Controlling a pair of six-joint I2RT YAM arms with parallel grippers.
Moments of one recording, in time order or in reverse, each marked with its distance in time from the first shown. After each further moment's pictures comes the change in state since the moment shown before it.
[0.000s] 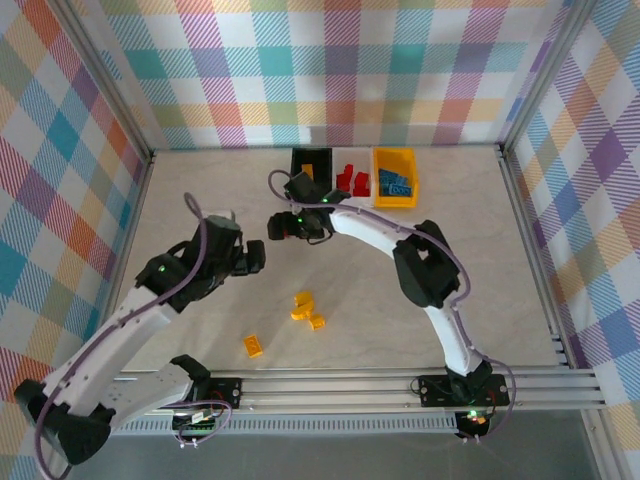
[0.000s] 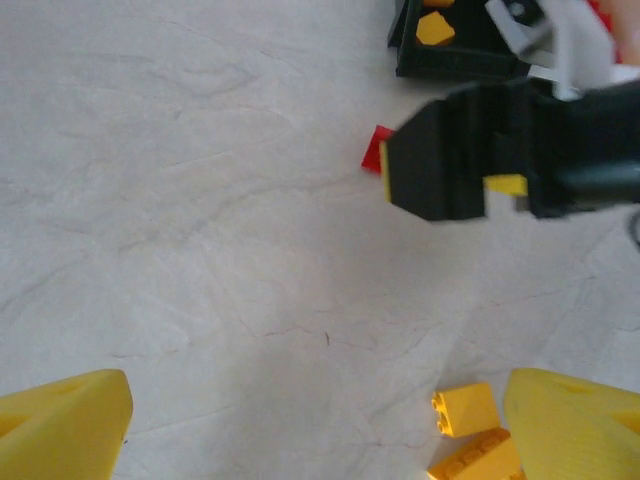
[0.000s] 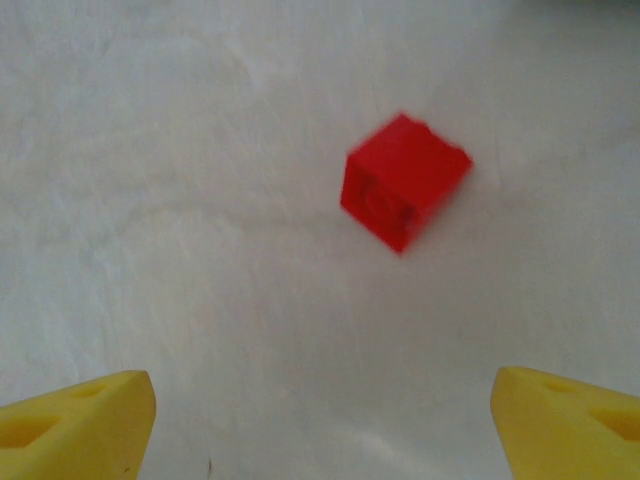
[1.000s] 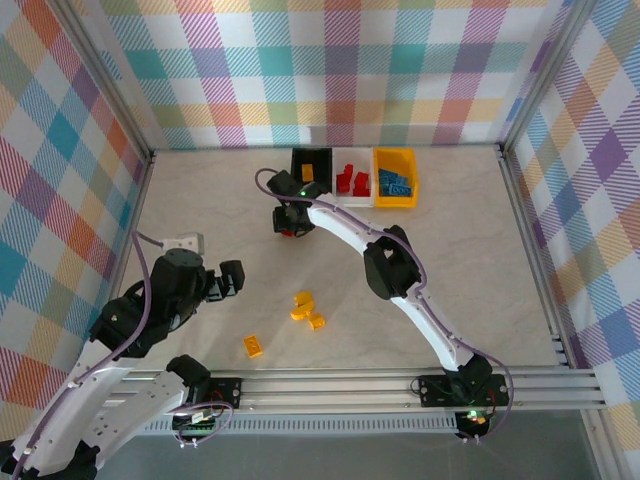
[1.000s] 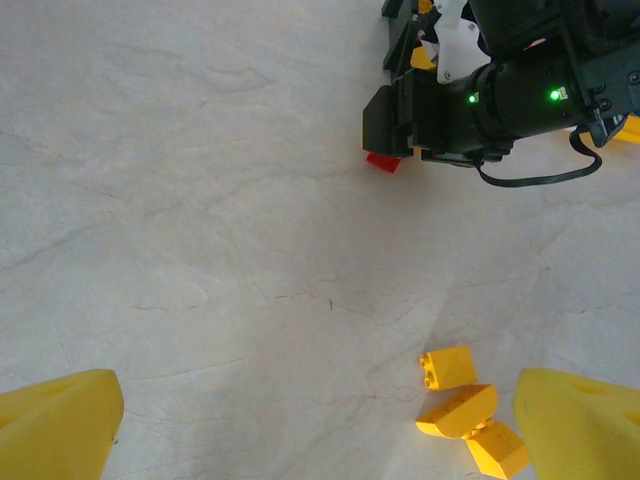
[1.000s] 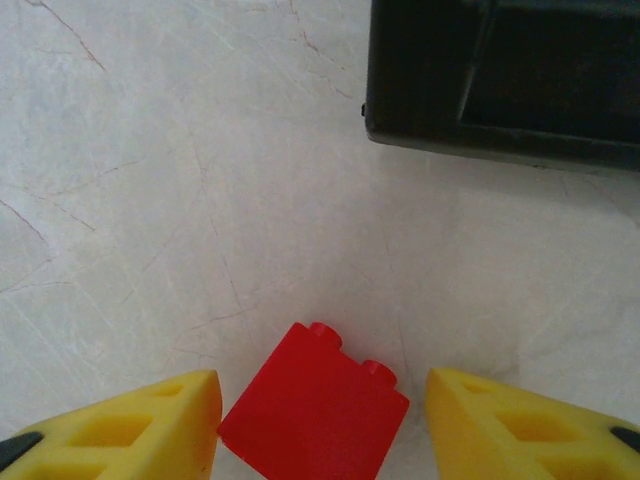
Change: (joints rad) left arm 0.000 -0.279 -0.072 -0.111 0.016 -0.048; right arm 0.008 0.384 0.543 -0.286 0.224 0.012
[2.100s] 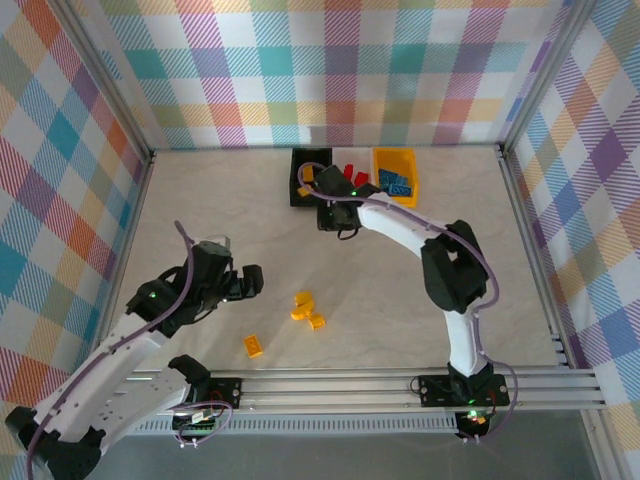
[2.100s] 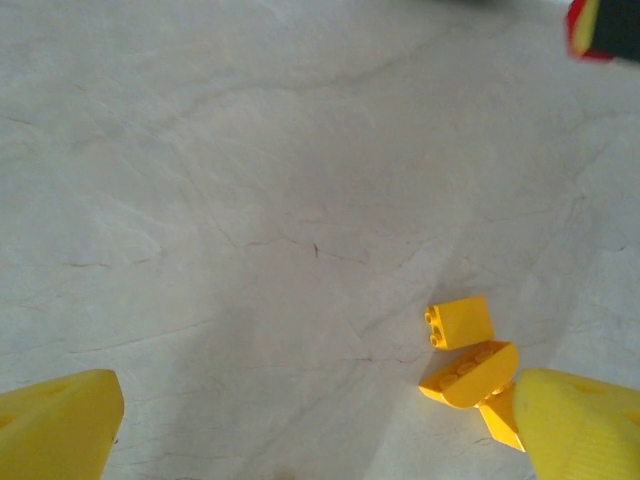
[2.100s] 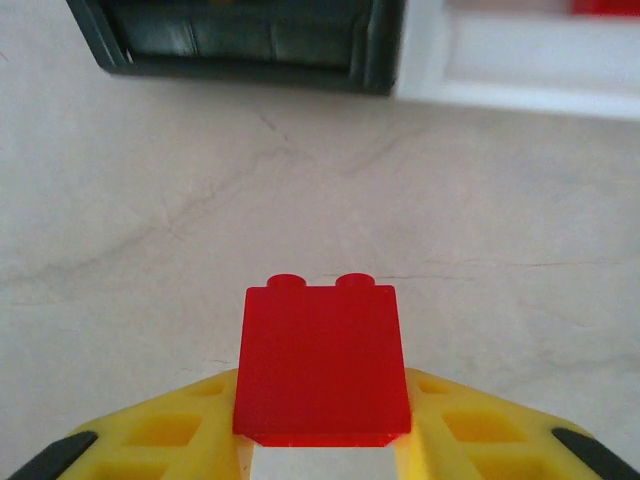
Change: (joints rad) left arm 0.000 0.164 -0.109 0.114 0.121 -0.013; right arm -0.124 -0.622 -0.794 0.250 0.023 -0.058
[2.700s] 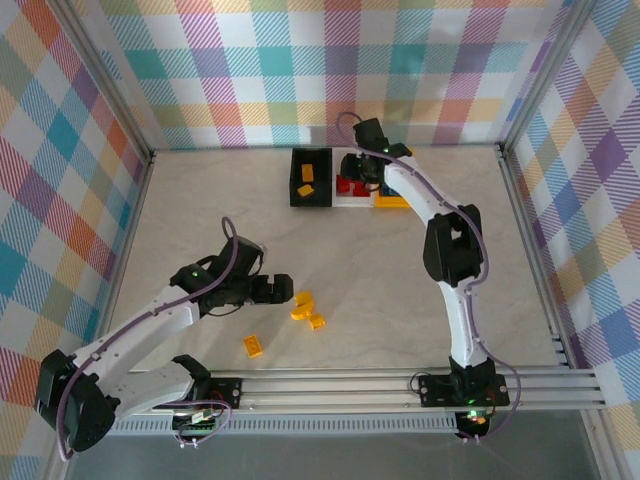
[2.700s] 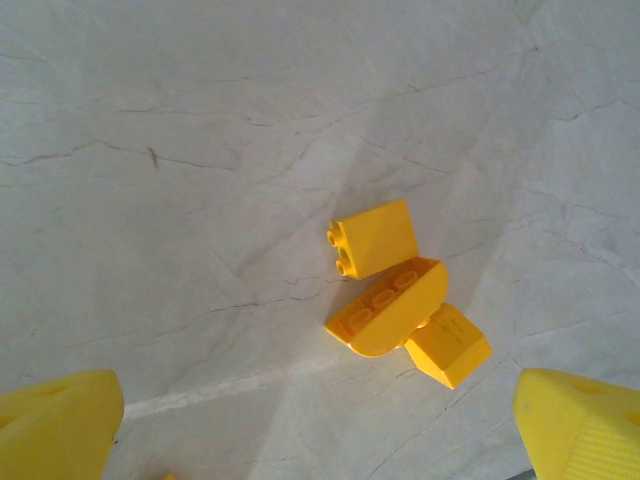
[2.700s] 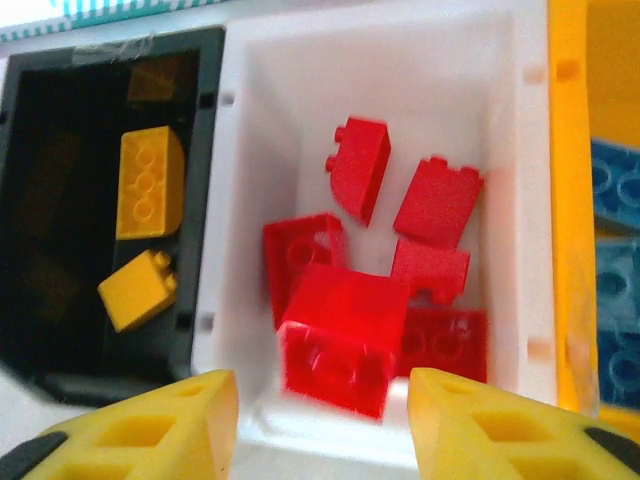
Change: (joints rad) left arm -0.033 0.237 -0.062 0.167 0.287 -0.005; right arm -0.241 0.279 0.470 -0.053 -0.093 -0.108
